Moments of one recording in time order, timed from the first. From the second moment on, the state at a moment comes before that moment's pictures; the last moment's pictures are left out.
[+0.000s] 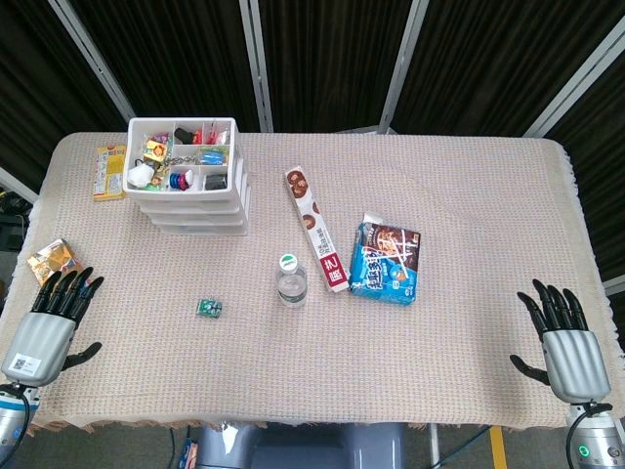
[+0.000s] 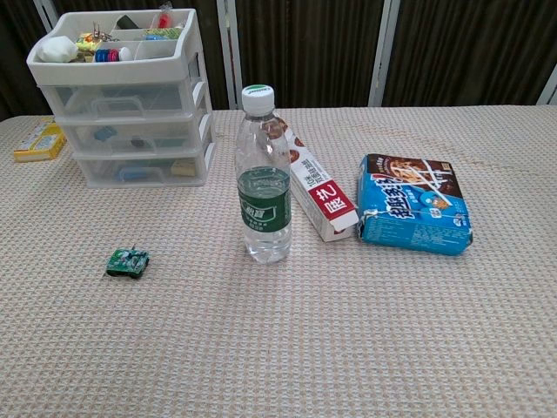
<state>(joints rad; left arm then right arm) -0.14 -1.19 0.01 -1.56 1.66 1.50 0.20 0.06 -1.17 0.05 -1.60 -1.58 1.54 -0.14</state>
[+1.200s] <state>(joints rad) -0.22 -1.23 -0.05 -1.66 1.56 1.38 0.08 0.06 -1.17 0.04 -1.60 -1.58 1.54 -0.14</state>
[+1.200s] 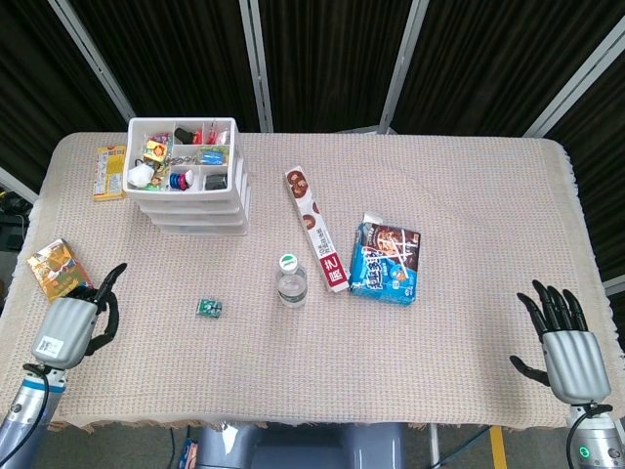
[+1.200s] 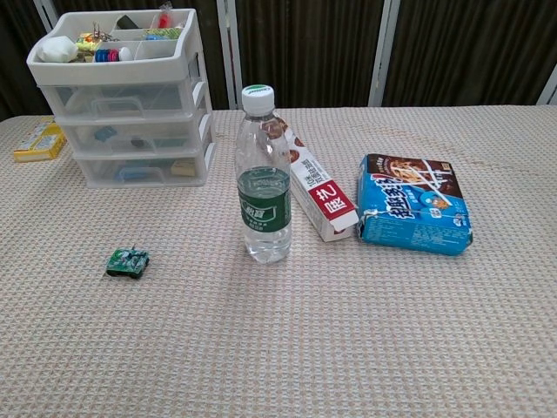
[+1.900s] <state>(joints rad) -0.52 -1.42 -0.30 -1.68 0.80 0.95 0.03 0.06 -1.16 0.05 -1.61 -1.56 1.52 -0.11</state>
